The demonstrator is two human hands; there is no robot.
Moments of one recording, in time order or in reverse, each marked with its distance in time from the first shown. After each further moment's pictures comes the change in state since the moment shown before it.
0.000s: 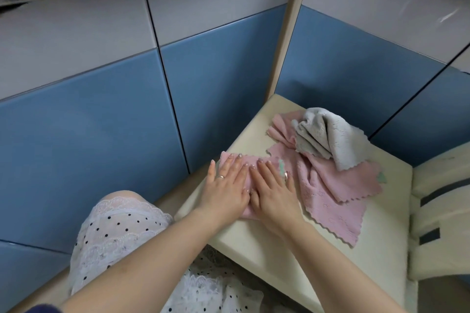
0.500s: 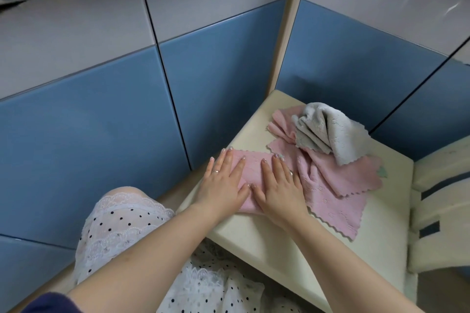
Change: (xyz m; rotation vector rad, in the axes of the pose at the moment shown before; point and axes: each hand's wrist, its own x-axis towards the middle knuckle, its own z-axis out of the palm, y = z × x) left_hand -0.003 -0.008 0.002 -0.108 0.006 -0.072; right_hand -0.005 0.003 -0.005 0.069 -0.097 0.148
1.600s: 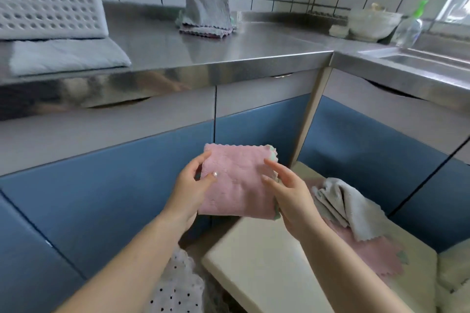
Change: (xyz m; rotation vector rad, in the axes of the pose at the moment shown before) left_hand -0.061 -0.062 -0.145 -1.435 0.584 -0.317; right_hand 0.003 -0.081 -0.144 1.328 0.009 -0.067
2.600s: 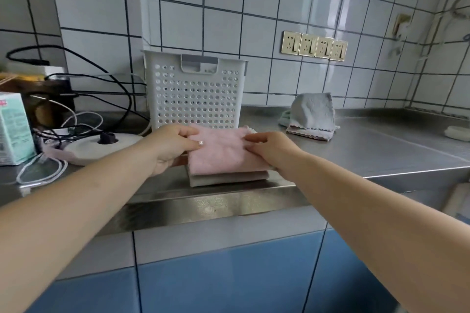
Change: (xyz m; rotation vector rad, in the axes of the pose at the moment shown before) left_hand 0.081 0.229 -0.259 0.243 0.241 0.067; right_hand 0.109 -0.241 0.263 -0.463 -0.389 -0.360
